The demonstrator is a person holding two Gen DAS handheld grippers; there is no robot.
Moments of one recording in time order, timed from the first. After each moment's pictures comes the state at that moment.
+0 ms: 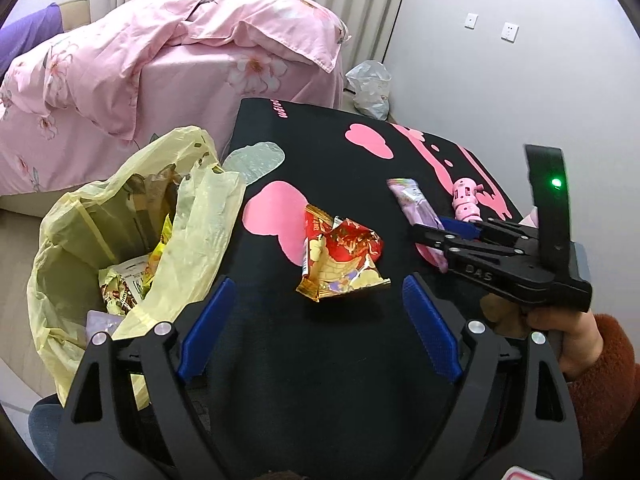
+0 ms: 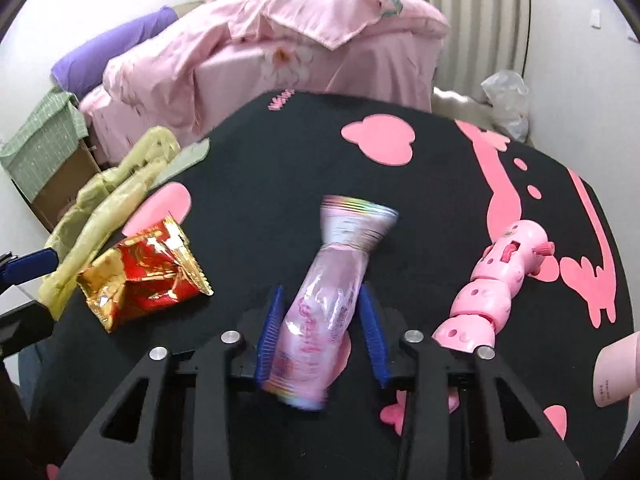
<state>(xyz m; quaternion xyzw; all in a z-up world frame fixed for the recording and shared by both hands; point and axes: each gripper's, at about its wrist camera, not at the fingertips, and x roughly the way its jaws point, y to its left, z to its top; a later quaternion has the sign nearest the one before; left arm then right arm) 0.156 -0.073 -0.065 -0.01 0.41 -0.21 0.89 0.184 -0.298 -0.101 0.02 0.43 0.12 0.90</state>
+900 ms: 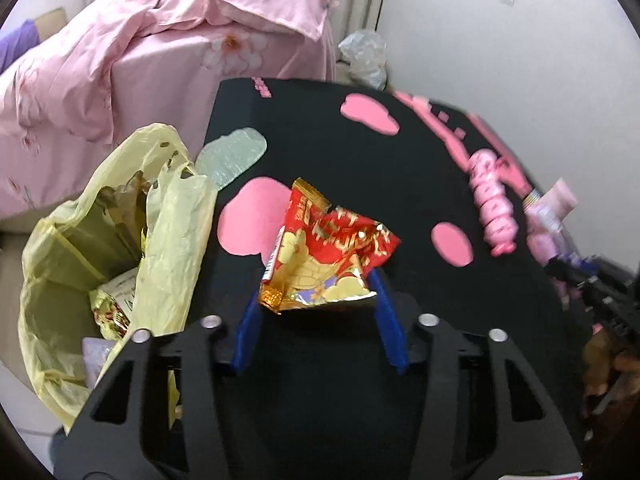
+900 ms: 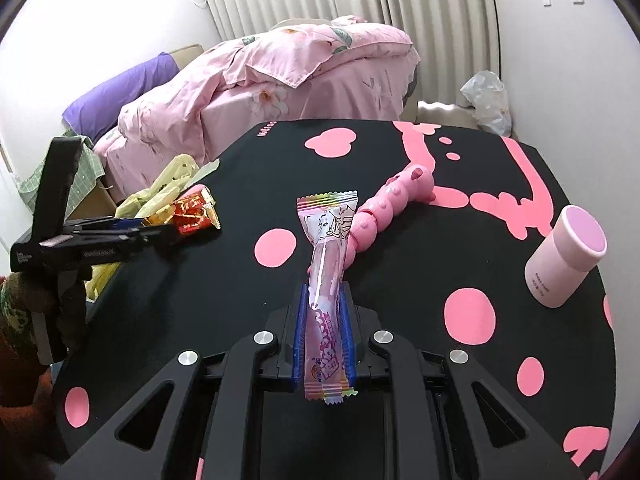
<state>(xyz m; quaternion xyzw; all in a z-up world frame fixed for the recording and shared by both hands) 0.189 -0.097 -0.079 0.03 0.44 -0.22 0.87 0.085 -0.370 -0.079 0.09 0.38 0.10 0.92</state>
